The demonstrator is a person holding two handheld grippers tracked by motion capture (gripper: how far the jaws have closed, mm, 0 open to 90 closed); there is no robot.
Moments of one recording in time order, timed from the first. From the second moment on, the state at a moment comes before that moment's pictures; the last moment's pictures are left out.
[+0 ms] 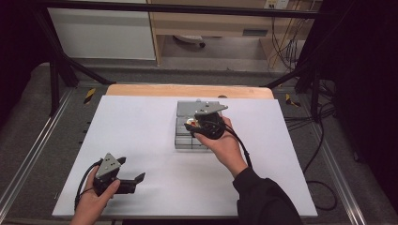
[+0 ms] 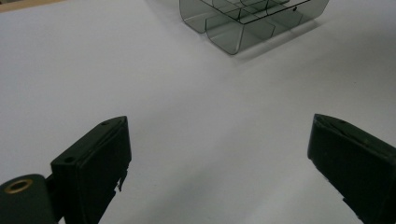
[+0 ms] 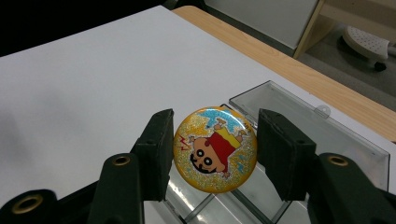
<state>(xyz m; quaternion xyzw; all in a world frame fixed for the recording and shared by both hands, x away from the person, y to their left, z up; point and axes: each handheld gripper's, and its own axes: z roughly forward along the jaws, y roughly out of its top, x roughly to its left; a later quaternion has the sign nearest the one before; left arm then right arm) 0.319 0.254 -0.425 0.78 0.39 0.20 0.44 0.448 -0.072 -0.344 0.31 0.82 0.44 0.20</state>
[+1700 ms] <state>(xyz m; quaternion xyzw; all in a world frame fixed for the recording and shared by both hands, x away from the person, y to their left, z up) 0.319 0.254 -0.425 0.79 0.39 0.20 0.44 0.472 -0.092 -0.357 0.34 0.83 0.40 0.19</state>
